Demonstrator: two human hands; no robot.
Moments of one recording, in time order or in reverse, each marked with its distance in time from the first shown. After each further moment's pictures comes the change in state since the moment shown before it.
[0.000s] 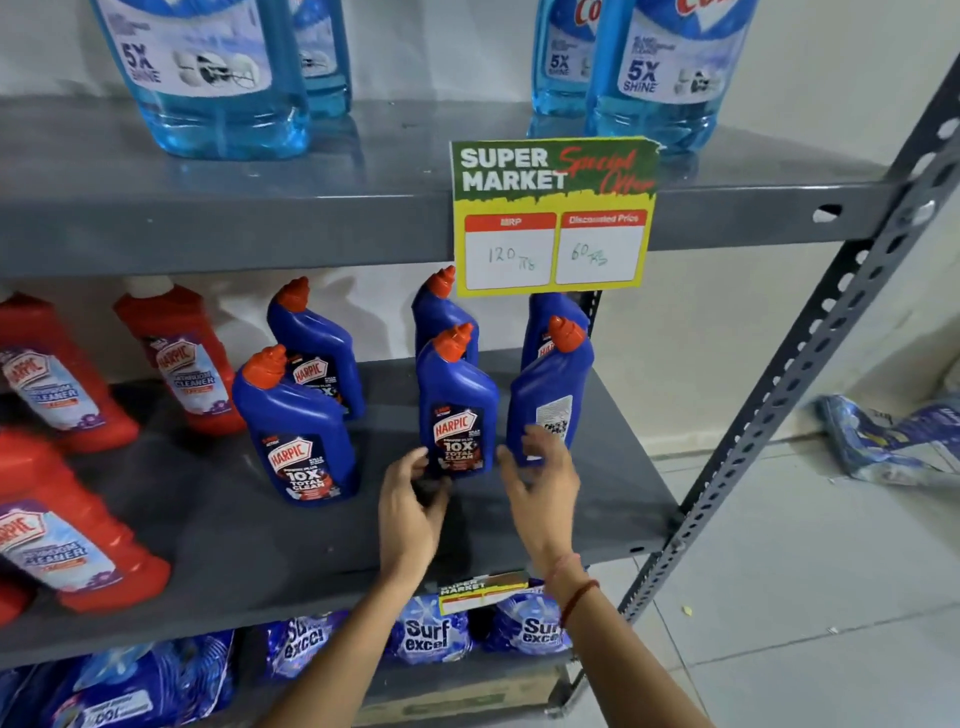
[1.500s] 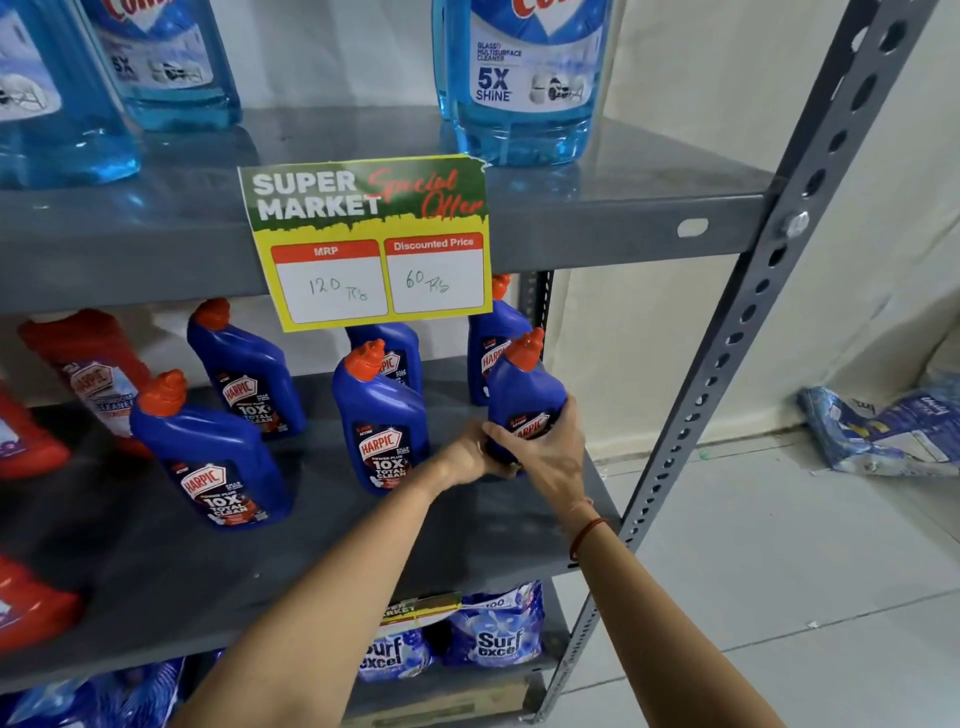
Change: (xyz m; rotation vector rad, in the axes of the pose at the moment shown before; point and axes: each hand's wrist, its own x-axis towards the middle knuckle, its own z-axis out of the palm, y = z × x) left_hand 0.062 0.103 0.106 -0.127 -0.808 -0.081; right_hand 0.091 0.028 -0.065 0.041 -0.024 0.034
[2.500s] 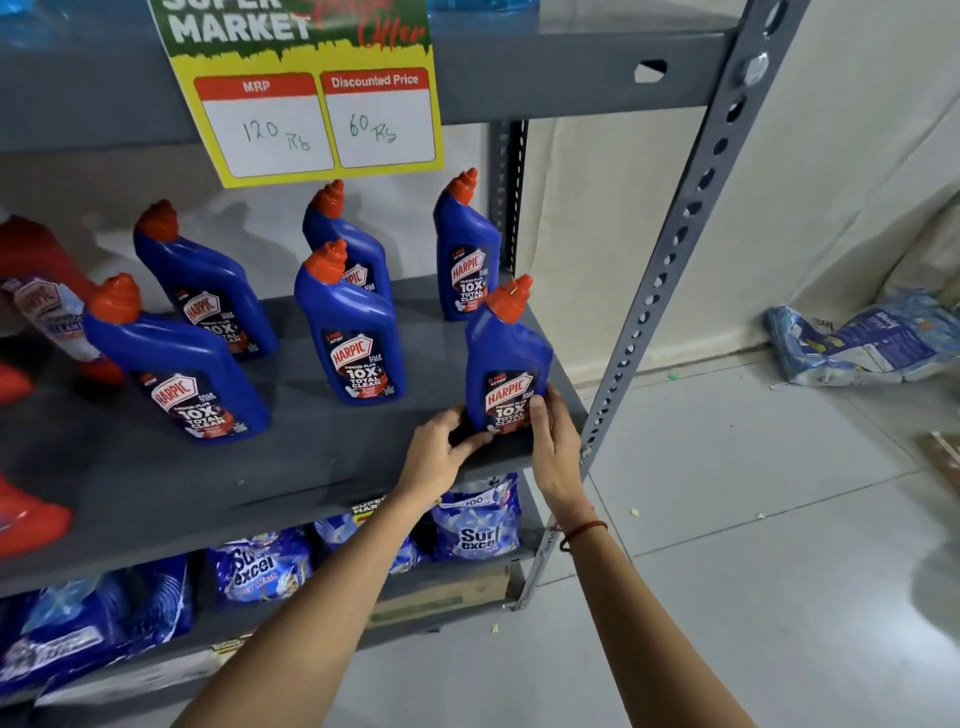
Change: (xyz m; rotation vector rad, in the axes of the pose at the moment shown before) left_hand -0.079 -0.064 0.056 0.089 0.287 0.062; right_hand -0.095 0.039 -0.043 0.227 -0.064 0.222
